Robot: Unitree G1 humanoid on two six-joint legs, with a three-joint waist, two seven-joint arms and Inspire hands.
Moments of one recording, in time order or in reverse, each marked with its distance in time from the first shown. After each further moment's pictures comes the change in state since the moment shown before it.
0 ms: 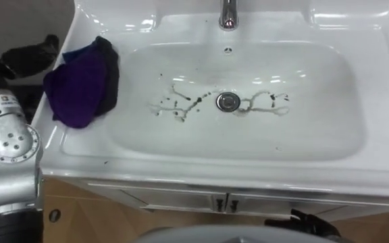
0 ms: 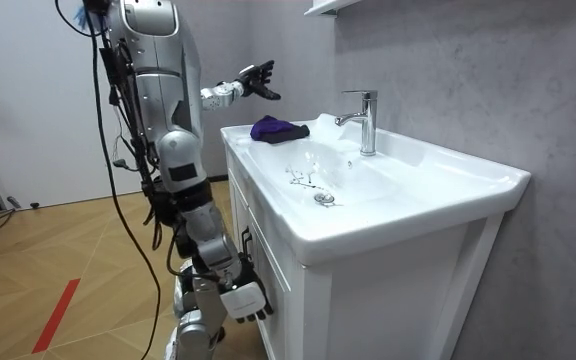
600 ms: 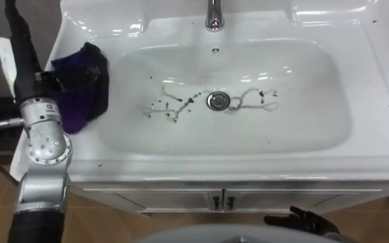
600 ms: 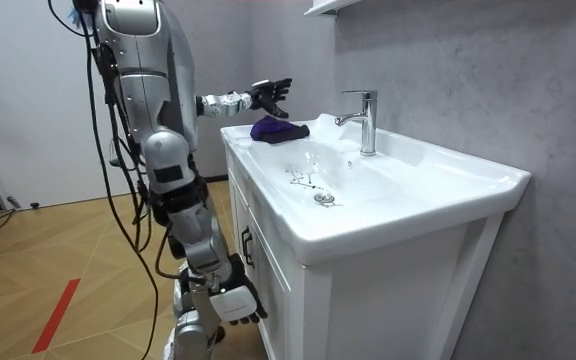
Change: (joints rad) left arm 0.000 -0.023 -0.124 0.087 0.078 0.005 -0.038; right arm -0.019 0.001 0.008 0.021 0.021 0.001 0.000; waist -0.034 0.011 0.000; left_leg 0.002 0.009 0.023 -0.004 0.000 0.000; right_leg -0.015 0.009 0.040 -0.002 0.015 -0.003
